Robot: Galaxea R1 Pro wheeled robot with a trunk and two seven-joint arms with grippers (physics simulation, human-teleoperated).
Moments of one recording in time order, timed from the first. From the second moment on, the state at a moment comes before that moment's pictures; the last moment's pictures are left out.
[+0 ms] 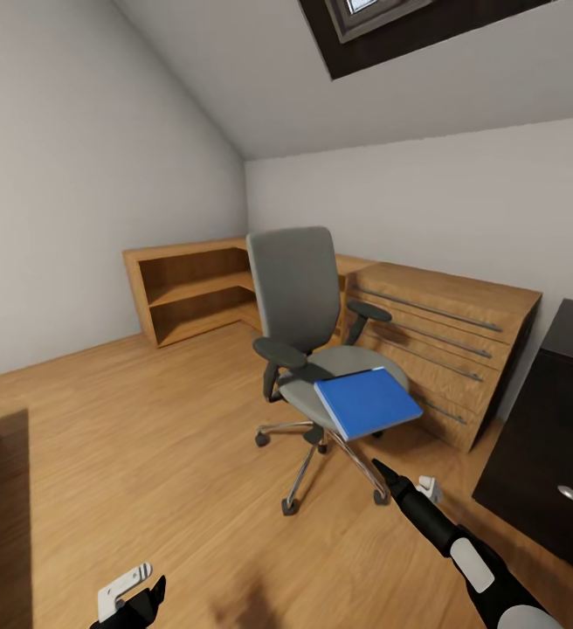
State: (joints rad) left arm -0.03 0.08 -0.02 -1.00 0.56 0.07 0.17; right arm -0.52 -0.11 -0.26 -0.45 -0.67 0.22 0.79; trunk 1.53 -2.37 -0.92
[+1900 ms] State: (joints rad) left arm -0.03 0.05 -0.02 -0.94 0.55 0.03 0.18; right arm -0.52 -0.08 -0.25 -0.40 -0.67 0.25 0.79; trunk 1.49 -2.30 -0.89
